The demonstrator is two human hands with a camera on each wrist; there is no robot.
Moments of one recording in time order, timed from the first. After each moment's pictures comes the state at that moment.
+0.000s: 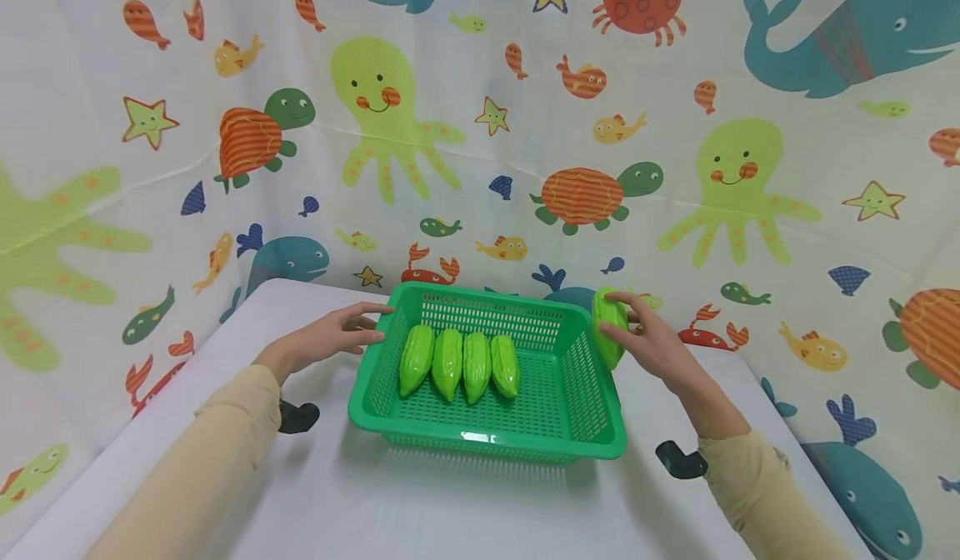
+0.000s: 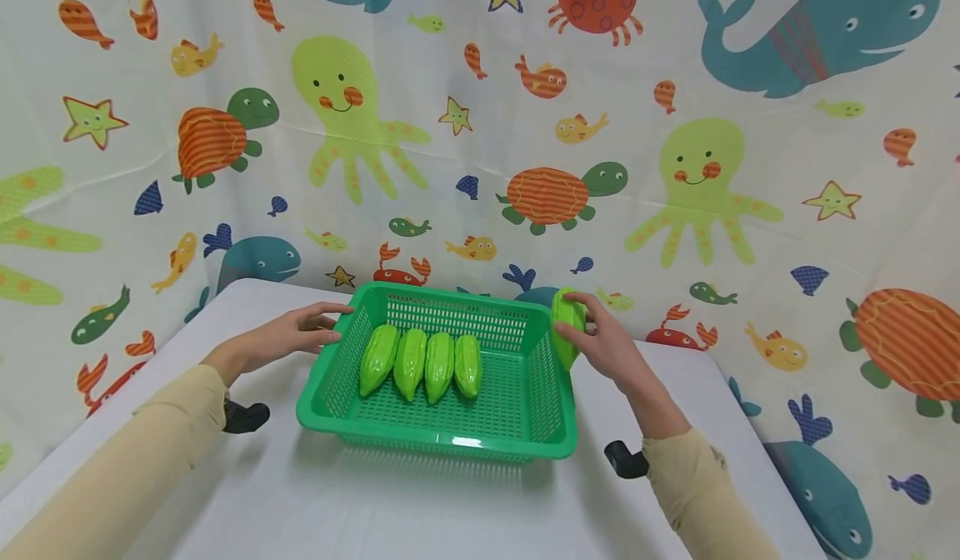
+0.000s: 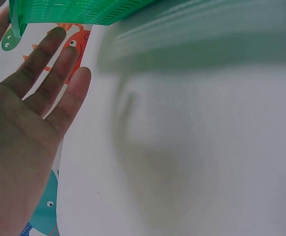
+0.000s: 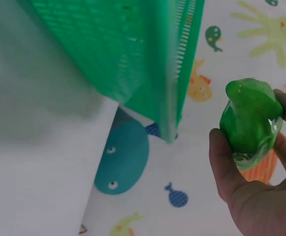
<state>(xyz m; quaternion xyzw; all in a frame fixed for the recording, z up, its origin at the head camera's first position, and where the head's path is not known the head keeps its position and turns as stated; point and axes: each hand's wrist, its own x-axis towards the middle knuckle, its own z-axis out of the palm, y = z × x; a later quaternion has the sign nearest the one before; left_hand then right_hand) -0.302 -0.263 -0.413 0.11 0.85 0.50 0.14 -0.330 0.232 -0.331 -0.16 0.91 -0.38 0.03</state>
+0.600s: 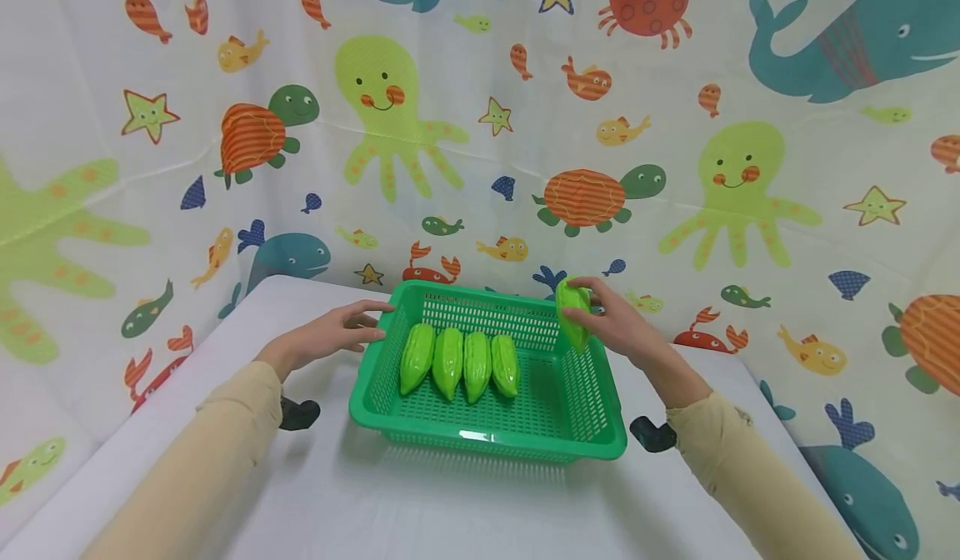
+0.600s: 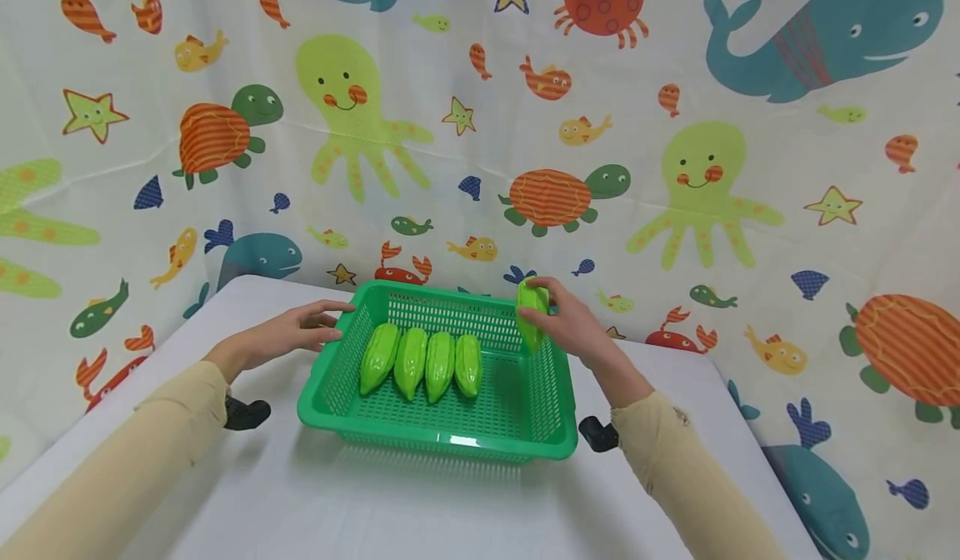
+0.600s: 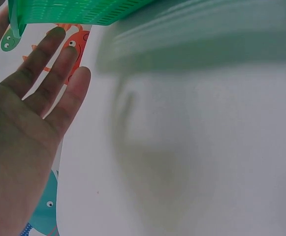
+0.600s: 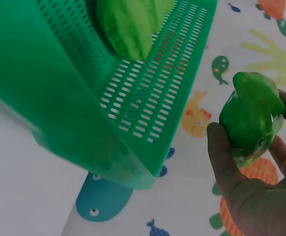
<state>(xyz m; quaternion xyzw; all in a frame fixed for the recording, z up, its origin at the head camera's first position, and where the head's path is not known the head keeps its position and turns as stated) -0.305 -0.265 -0.416 0.11 0.84 0.51 0.14 -0.343 0.180 -0.311 -0.19 0.91 -0.37 0.07</state>
